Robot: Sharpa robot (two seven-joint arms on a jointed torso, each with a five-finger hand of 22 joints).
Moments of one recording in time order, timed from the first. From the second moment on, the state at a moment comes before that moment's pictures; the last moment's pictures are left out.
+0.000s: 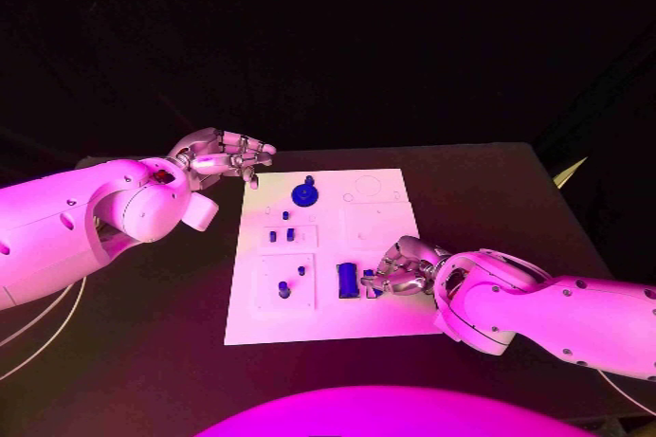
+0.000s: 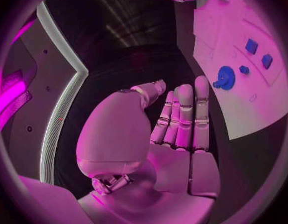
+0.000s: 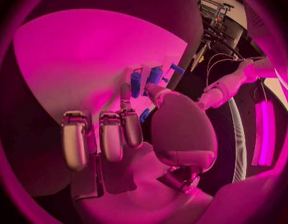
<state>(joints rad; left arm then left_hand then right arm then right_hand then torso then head) 1.21 -0.90 0.02 1.46 -0.29 -0.13 0.12 1.37 -0.18 0.61 0.08 0.08 0.85 0.21 0.18 0.28 0.80 0.14 0.70 0.22 1.00 0.06 1.19 0.54 0.18 0.92 0.16 0.94 0.67 1.07 -0.91 -0.18 1.85 -1.16 -0.45 -0.56 1.05 -0.21 0.44 0.28 0.08 1.02 0.06 0.40 0.62 1.47 -0.01 1.42 1.31 1.47 -0.08 1.55 1.31 0.02 1.47 0.03 1.52 1.31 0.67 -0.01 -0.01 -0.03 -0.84</state>
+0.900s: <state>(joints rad) 1.21 -0.91 0.02 1.46 -0.29 -0.13 0.11 1.37 -0.18 0.61 0.09 0.08 0.85 0.21 0.18 0.28 0.80 0.14 0.70 0.22 1.00 0.06 1.19 0.54 0.18 0.92 0.16 0.94 0.67 1.07 -0.97 -0.18 1.90 -1.17 -0.44 -0.56 1.02 -0.19 0.41 0.28 0.06 1.02 0.06 0.40 0.62 1.46 -0.01 1.42 1.31 1.47 -0.08 1.55 1.31 0.02 1.47 0.03 1.52 1.31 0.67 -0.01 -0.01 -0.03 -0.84</state>
